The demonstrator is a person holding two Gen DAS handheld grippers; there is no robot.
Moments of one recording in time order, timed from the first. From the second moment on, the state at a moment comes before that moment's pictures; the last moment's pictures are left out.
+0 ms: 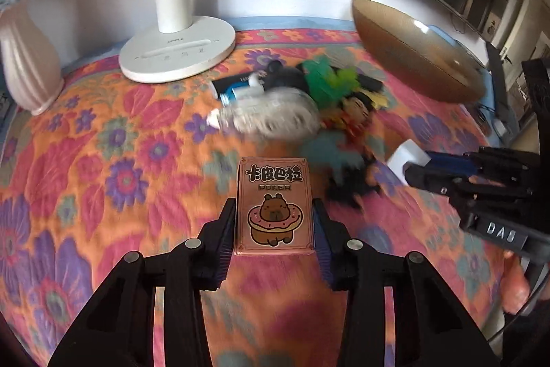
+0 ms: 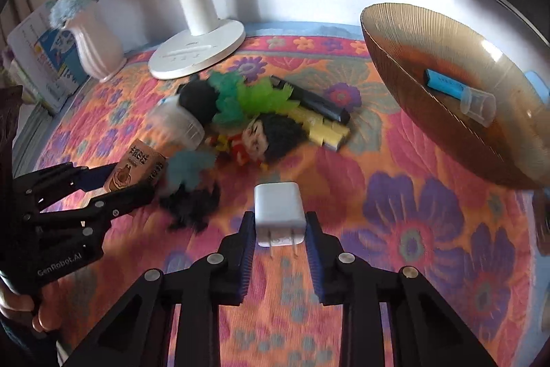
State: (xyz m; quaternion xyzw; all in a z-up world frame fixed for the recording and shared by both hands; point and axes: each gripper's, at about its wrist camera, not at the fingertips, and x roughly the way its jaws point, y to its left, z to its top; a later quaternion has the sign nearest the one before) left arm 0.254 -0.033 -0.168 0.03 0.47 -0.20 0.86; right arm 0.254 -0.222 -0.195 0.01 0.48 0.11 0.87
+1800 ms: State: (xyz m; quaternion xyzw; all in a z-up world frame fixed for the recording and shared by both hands) left arm 0.202 -0.179 -0.044 0.07 0.35 -0.32 0.88; right arm 0.181 -0.356 -0.076 0.09 0.35 -0.04 0.93
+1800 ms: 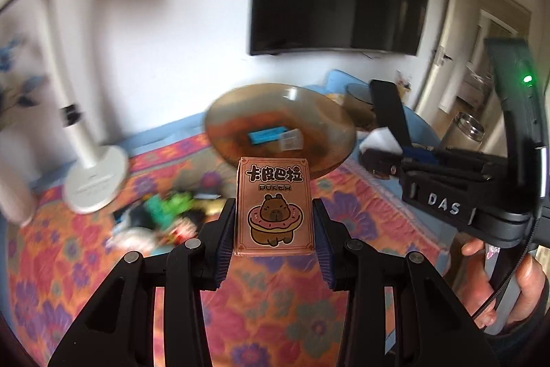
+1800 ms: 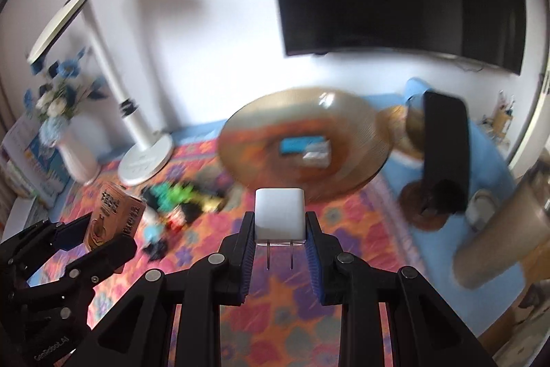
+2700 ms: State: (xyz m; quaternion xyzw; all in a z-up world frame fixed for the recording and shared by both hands) left arm 0.312 -0.239 -0.092 0.08 0.38 -0.32 0.86; right arm 0.289 -0.401 -0.125 0.11 0.42 -0.07 0.90
